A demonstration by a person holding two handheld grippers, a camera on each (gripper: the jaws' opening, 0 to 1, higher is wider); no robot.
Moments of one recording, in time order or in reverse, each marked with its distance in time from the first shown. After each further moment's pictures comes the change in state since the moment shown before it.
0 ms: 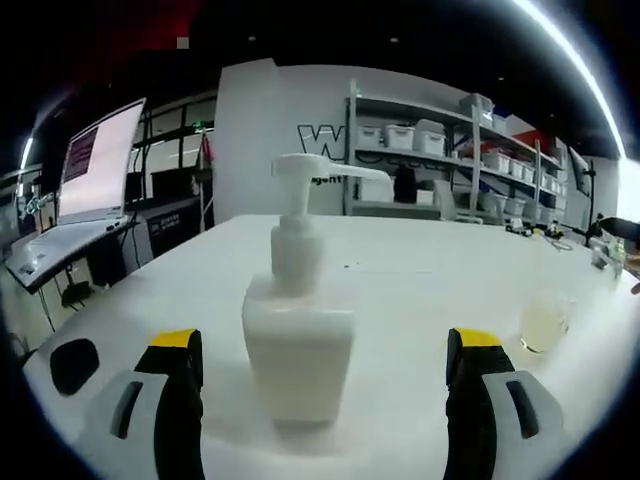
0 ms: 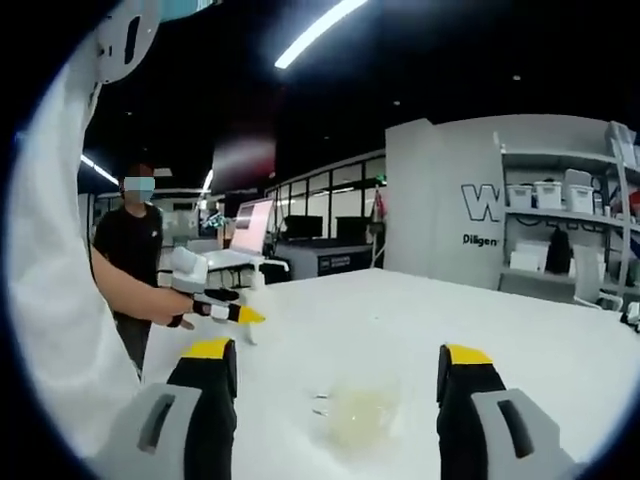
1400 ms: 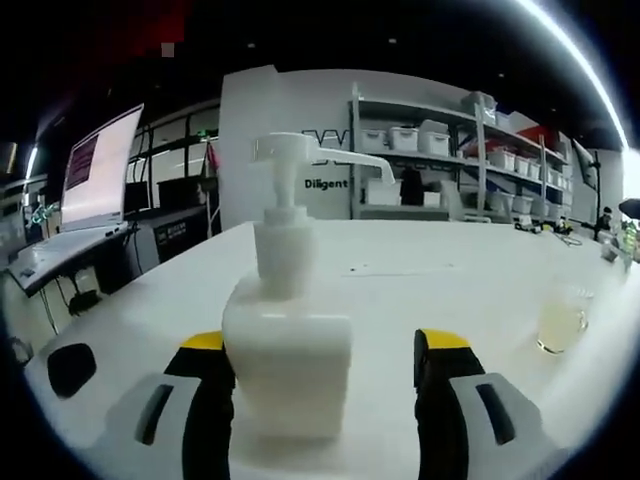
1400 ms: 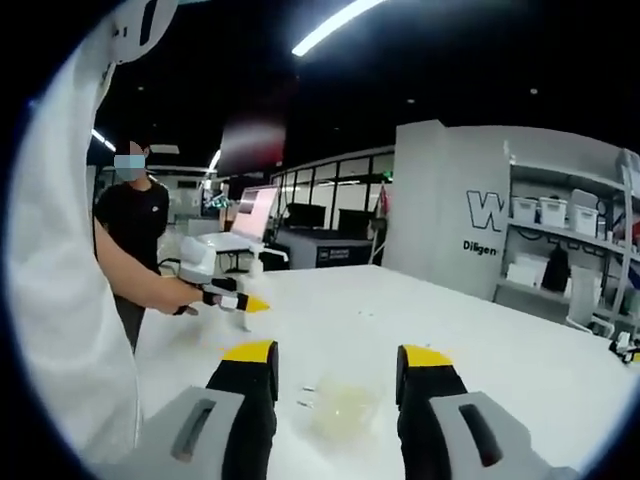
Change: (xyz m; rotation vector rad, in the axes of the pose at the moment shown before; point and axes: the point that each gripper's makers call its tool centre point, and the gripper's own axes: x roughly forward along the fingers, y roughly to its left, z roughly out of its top) left arm 0.015 0.002 -0.002 0.019 -0.034 0.060; right arm -0.009 -0.001 0.007 -0.108 0.021 0.013
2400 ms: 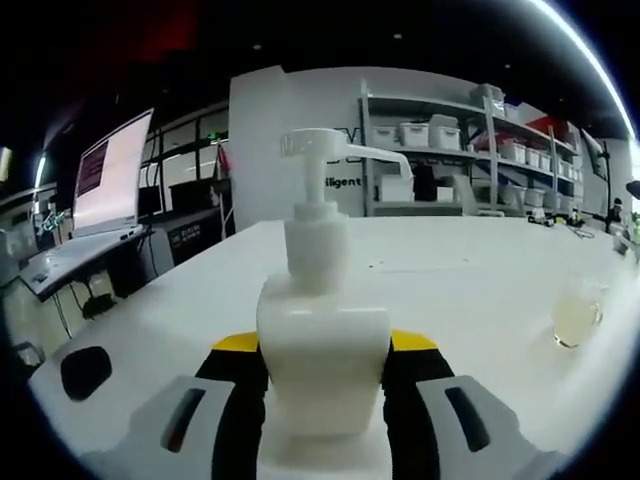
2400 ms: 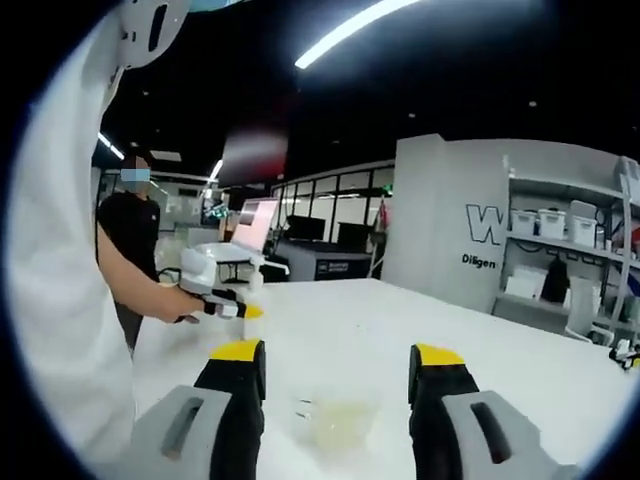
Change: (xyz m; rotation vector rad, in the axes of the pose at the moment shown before) left arm -0.001 0.015 -0.002 0.027 0.009 0.055; right arm -0.001 -0.001 0.015 -0.037 -0.074 -0.013
